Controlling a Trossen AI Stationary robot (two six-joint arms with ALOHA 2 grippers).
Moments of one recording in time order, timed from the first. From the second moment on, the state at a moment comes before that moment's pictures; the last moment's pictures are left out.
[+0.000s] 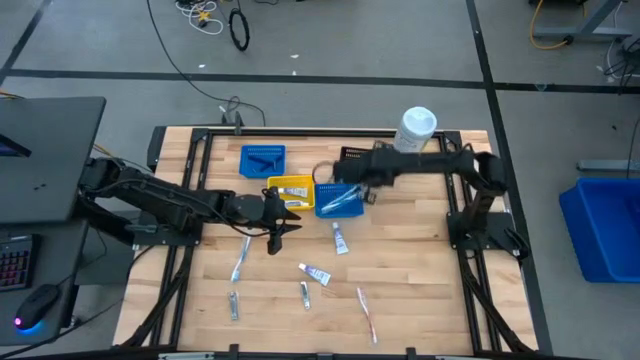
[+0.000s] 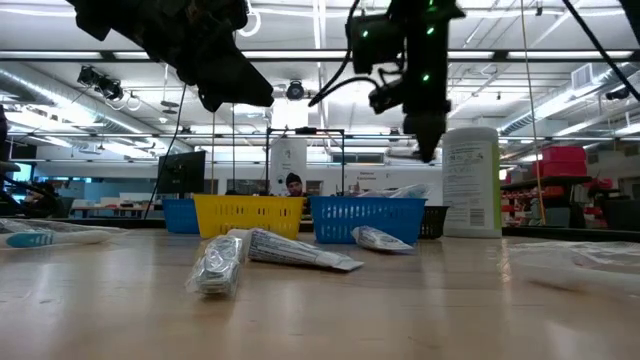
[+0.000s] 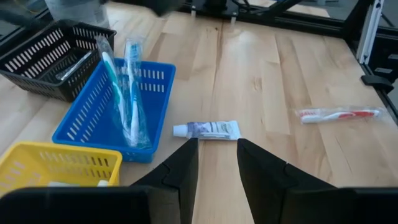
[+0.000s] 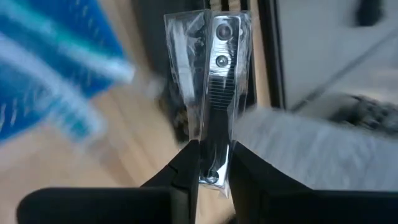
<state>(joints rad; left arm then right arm) -0.15 1.24 0.66 0.11 -0.21 -0.23 -0.15 1.83 1.48 -1.25 0.59 0.18</state>
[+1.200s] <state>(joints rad) -0.15 1.24 0.66 0.05 -0.21 -0.29 -0.39 1.83 1.32 -0.81 0.37 0.00</state>
